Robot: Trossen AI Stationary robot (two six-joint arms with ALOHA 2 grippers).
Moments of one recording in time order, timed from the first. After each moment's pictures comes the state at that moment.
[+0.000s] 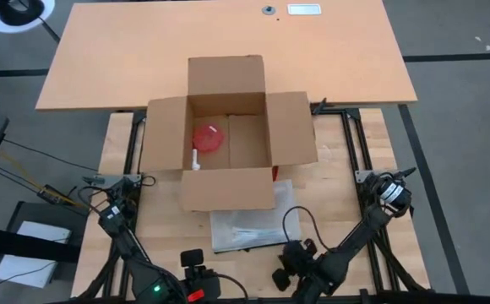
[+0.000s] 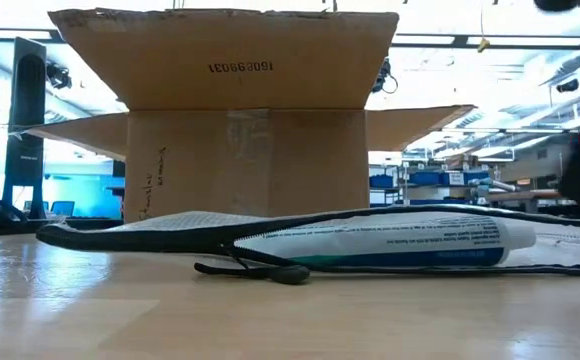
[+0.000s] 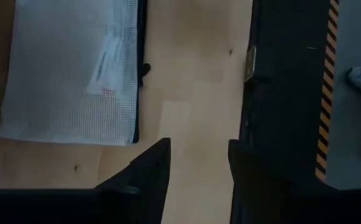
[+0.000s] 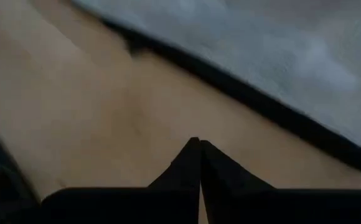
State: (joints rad) left arm -0.89 2.19 2.36 -1.51 -0.48 -0.97; right arm 0.85 2.04 1.41 -0.71 0.69 1.71
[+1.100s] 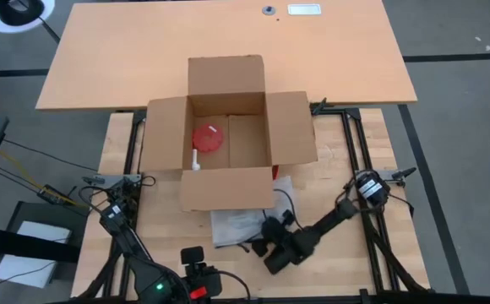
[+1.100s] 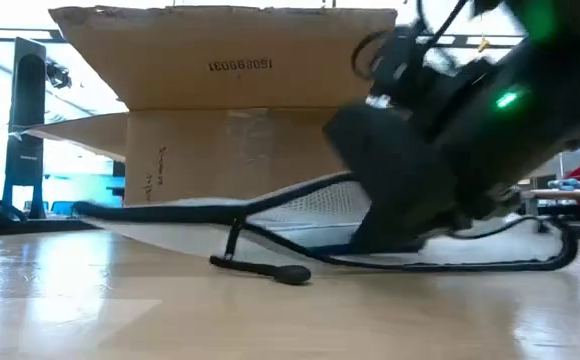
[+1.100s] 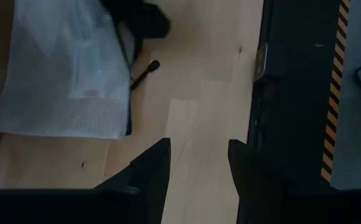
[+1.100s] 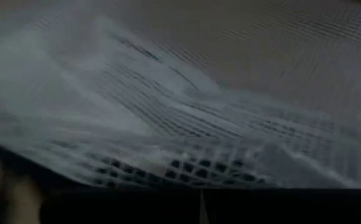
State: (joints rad) left arm -0.88 2.19 2.36 -1.53 -0.48 -0.98; right arm 0.58 2.14 1.27 -0.42 0.90 1.29
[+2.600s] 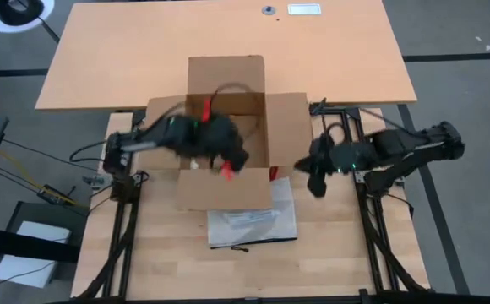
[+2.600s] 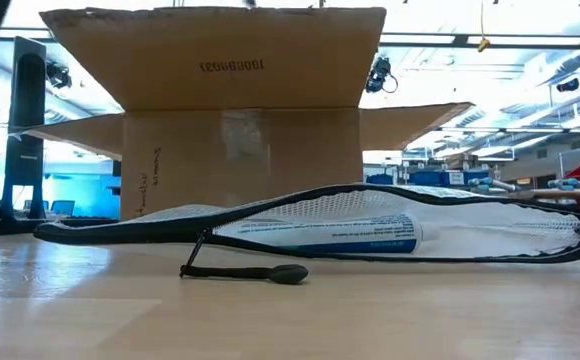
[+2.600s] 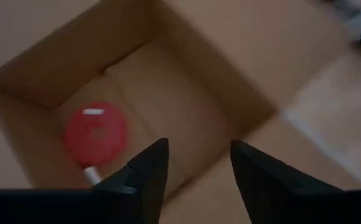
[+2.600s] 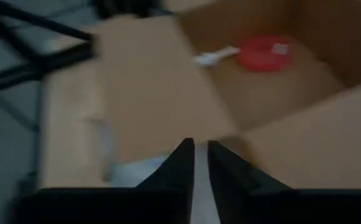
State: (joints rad) left arm -0.03 1.86 2.32 -1.57 -0.53 -0.82; right arm 0.25 1.13 1.33 -0.89 0.40 0.49
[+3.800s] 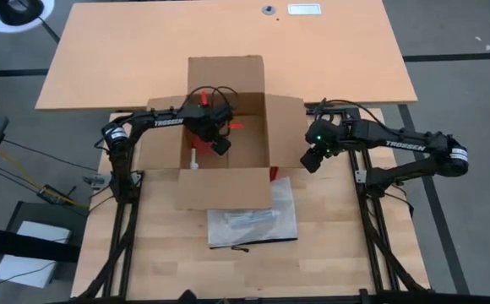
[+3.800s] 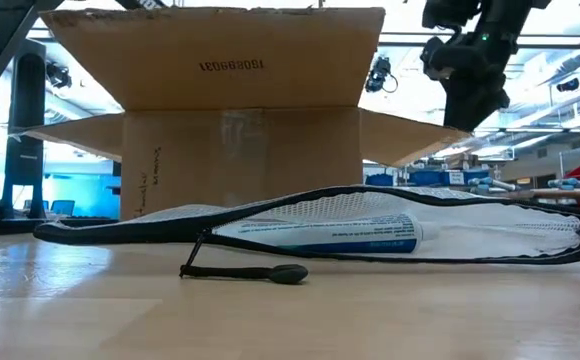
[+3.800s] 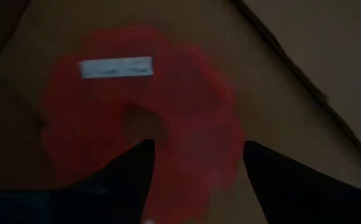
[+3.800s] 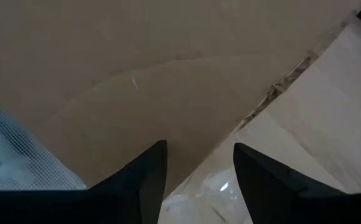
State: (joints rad) left arm 0.55 1.87 1.34 -0.85 -0.15 -0.27; right arm -0.30 1.12 0.96 -0.96 0.15 0.44
